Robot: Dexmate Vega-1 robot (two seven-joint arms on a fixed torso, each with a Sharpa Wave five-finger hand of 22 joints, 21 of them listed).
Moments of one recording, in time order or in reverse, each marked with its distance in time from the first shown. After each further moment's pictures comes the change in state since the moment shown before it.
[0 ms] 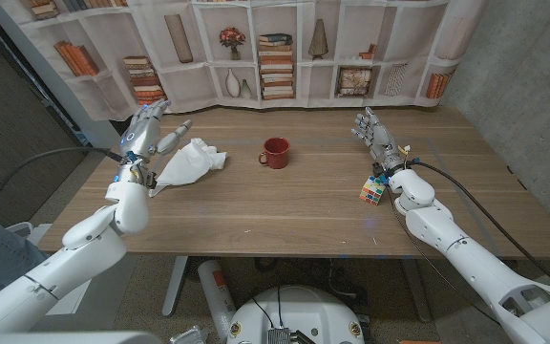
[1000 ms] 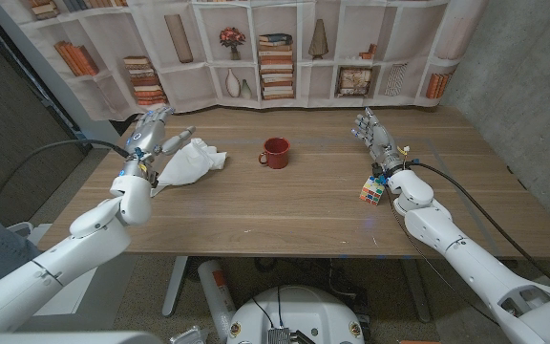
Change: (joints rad) left arm -0.091 0.050 0.090 0.019 -0.028 0.114 -0.083; left_hand 0.017 -0.007 -0.005 -0.011 0.000 -0.006 -0.006 -0.008 0.000 -0.022 0.000 -0.011 0.000 -0.027 0.005 -0.010 0.000 -0.011 0.011 -0.007 0.000; right arm 0.004 0.007 -0.002 0.008 -0.005 -0.003 -0.010; right_hand -0.005 0.005 0.000 0.000 0.000 0.000 0.000 0.000 0.000 0.000 0.000 0.000 0.000 0.006 -0.005 0.000 0.000 0.005 -0.006 -0.010 0.000
